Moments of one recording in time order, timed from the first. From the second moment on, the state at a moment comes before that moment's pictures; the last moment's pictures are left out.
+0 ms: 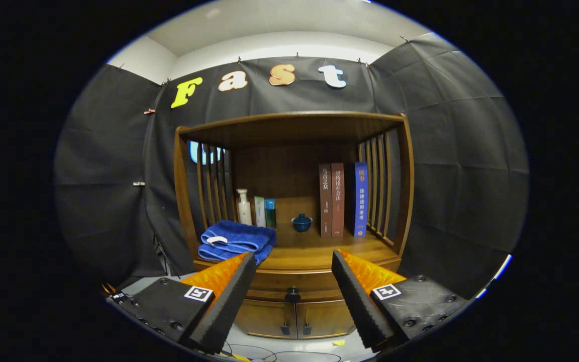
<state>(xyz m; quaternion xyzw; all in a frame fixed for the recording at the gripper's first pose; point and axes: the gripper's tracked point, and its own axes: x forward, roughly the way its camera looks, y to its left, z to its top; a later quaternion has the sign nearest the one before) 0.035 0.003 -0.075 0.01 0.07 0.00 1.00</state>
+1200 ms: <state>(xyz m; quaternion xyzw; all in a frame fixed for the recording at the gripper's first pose) 0.159 -0.001 -0.311 0.00 0.26 -0.03 0.97</state>
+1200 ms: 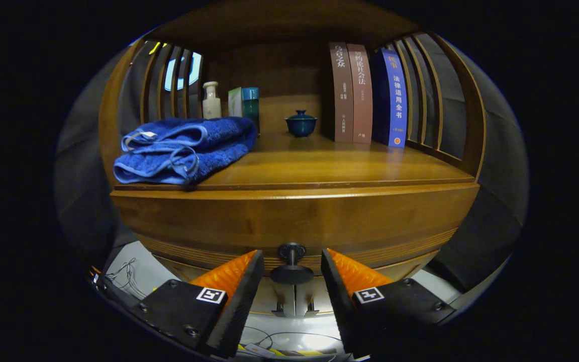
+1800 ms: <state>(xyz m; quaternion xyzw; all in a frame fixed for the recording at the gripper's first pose) 0.157 0.000 -0.322 -0.02 0.27 -0.03 0.96</state>
